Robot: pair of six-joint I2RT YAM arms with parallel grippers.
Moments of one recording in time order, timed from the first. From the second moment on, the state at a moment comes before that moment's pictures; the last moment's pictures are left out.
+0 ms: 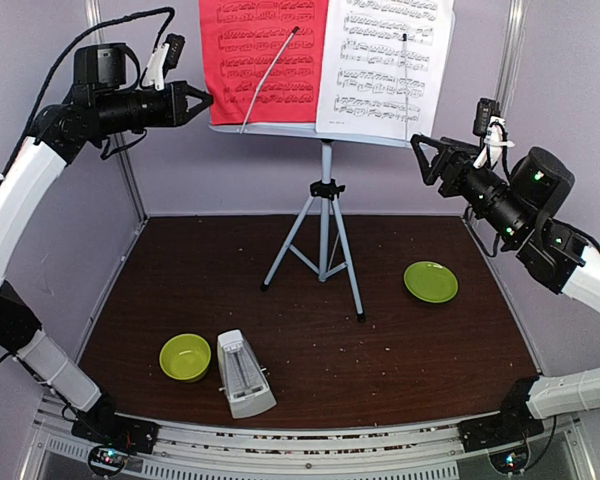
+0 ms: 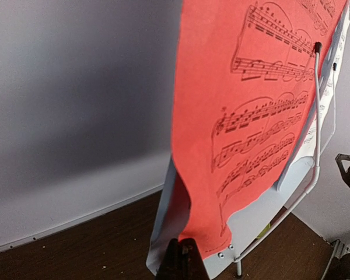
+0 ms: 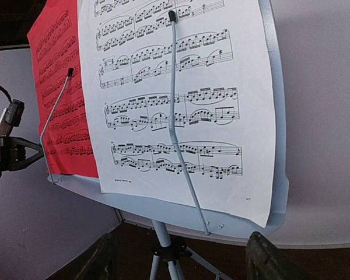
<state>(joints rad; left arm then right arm) -0.49 1.54 2.04 -0.66 0.24 -0.13 0.69 1.02 1.05 0.22 0.18 0.19</state>
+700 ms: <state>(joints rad) -0.49 1.60 2.20 -0.82 0.14 0.02 0.69 1.02 1.05 0.22 0.18 0.18</state>
